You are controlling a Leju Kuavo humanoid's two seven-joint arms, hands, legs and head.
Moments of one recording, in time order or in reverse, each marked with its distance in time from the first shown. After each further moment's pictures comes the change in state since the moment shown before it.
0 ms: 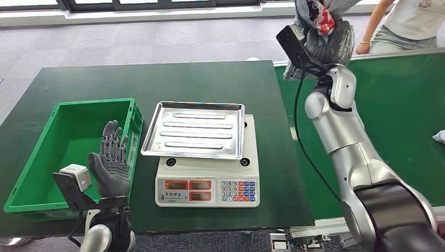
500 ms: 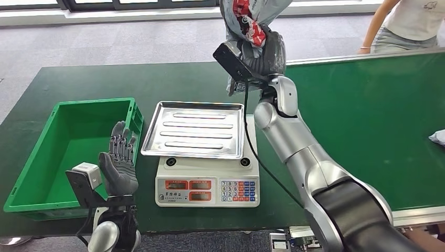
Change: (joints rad) left arm -0.025 -0.001 -0.020 0.071 0.005 0.004 -0.037; right arm -0.011 0.256 0.079 0.131 -0.090 -0.043 -0.154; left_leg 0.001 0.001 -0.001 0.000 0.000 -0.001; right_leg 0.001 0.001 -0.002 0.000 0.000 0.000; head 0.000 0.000
